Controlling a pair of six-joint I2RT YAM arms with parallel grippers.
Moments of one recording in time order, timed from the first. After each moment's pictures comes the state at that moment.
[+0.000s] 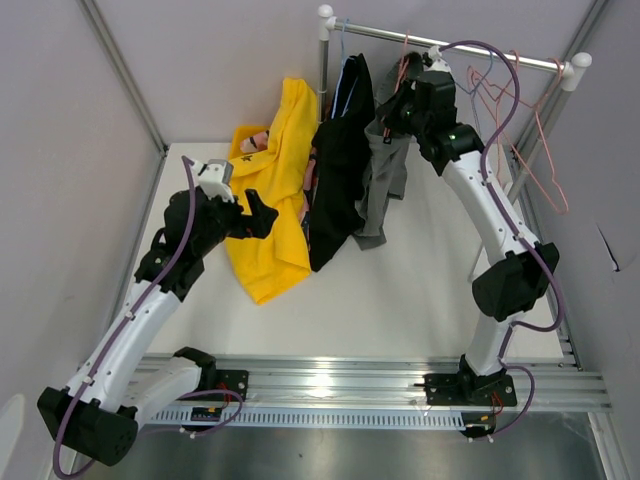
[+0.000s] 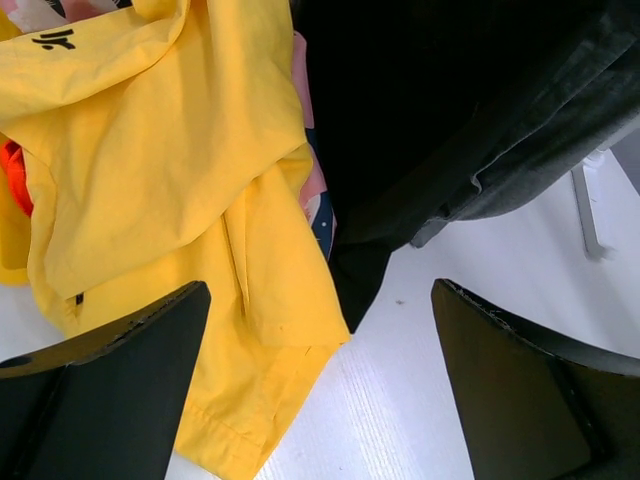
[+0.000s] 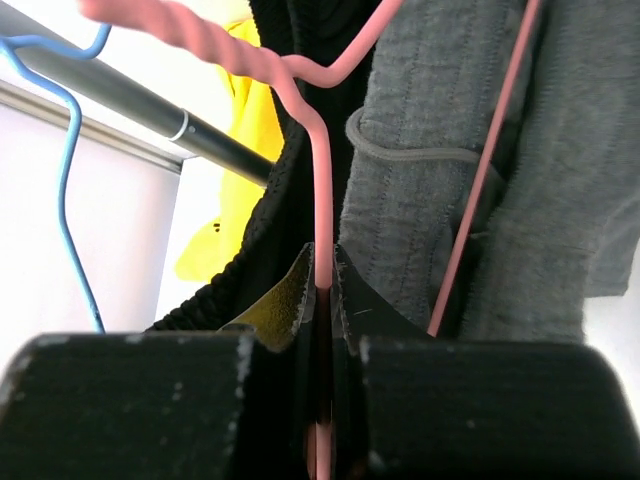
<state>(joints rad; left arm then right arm) -0.33 0.94 0.94 -0.30 0.12 -0.27 0.37 1.85 2.03 -0.44 0.04 0.61</state>
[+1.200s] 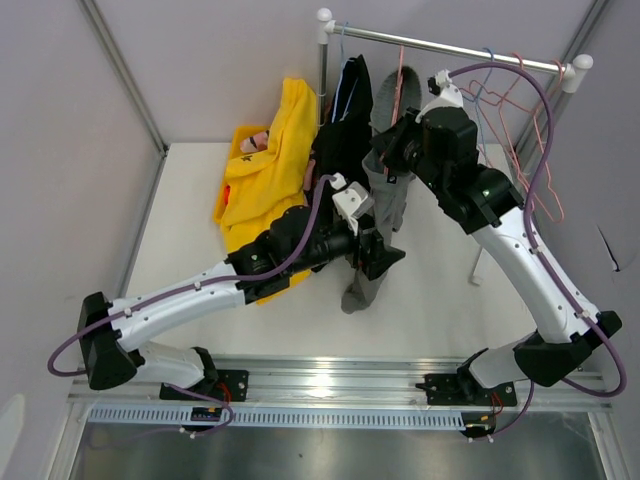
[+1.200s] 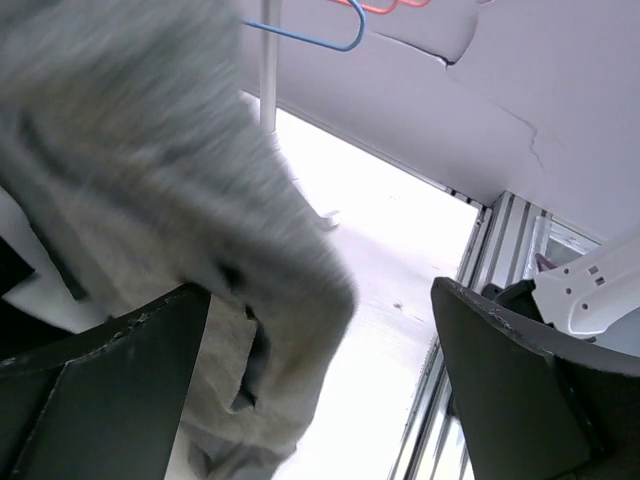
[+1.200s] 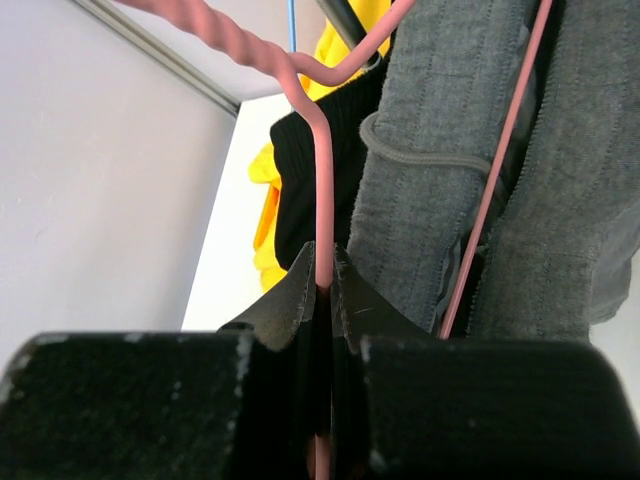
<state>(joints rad) -1.04 1.30 1.17 0.05 0.07 -0.20 0.62 1.43 1.81 -0.58 0.23 0.62</state>
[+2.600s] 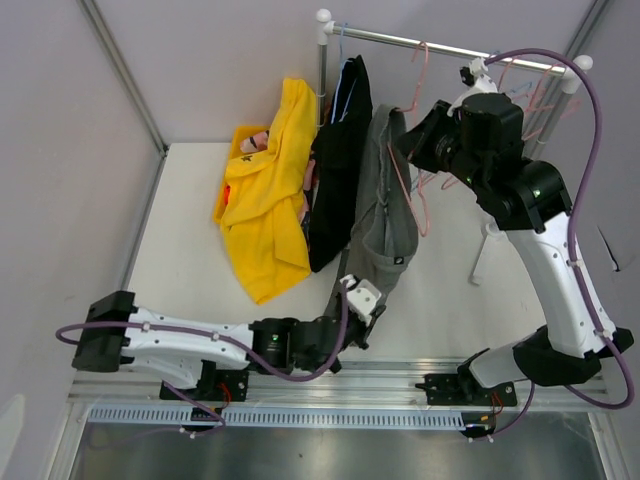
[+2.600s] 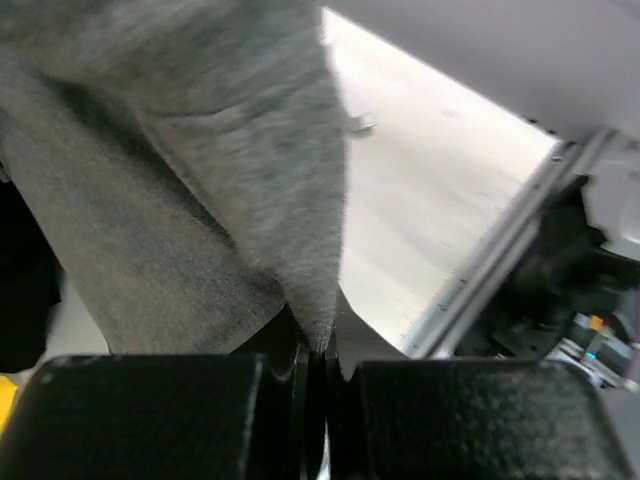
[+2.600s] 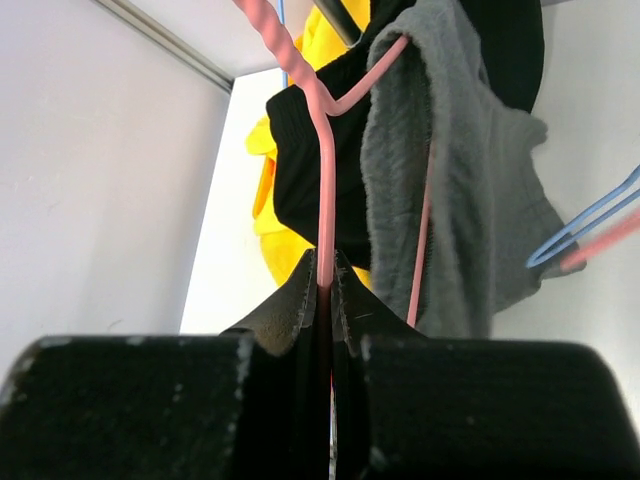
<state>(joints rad) -1.57 1.26 0.83 0.22 -0.69 -0.24 0.56 1.44 2.08 -0.91 0.16 0.63</state>
